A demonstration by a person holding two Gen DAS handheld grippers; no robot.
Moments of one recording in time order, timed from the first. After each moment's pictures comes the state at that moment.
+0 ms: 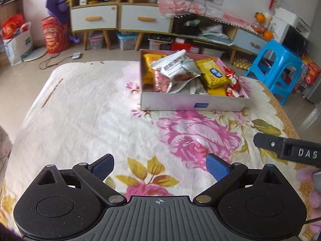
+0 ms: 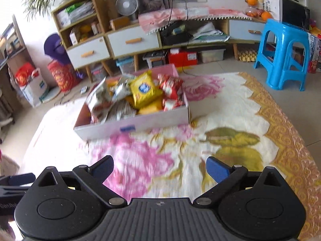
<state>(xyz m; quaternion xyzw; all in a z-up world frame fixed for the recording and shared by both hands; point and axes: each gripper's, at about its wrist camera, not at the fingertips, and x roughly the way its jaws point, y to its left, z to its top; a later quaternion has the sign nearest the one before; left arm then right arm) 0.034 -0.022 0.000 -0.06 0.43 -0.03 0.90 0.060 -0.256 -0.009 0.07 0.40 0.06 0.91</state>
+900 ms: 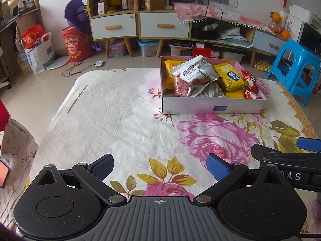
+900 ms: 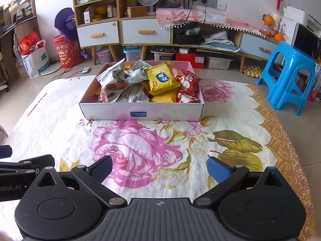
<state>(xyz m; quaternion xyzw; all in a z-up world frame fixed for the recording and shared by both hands) 0.023 -0.030 0.009 -0.01 0.42 0.03 0.91 0.050 -0.212 -0.011 -0.02 0.40 0.05 0.92</state>
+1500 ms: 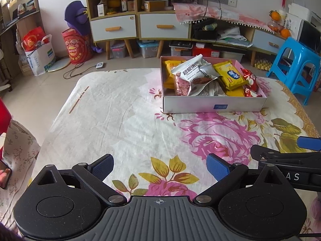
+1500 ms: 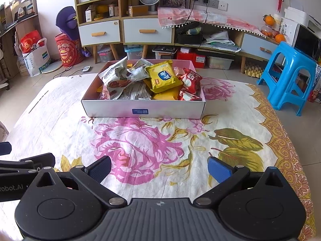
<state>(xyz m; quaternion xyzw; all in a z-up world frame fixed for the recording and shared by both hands) 0.020 -0.030 0.010 -0.01 0.41 0.03 0.91 0.046 -0.209 -0.013 -0.02 0.40 0.05 0.92</state>
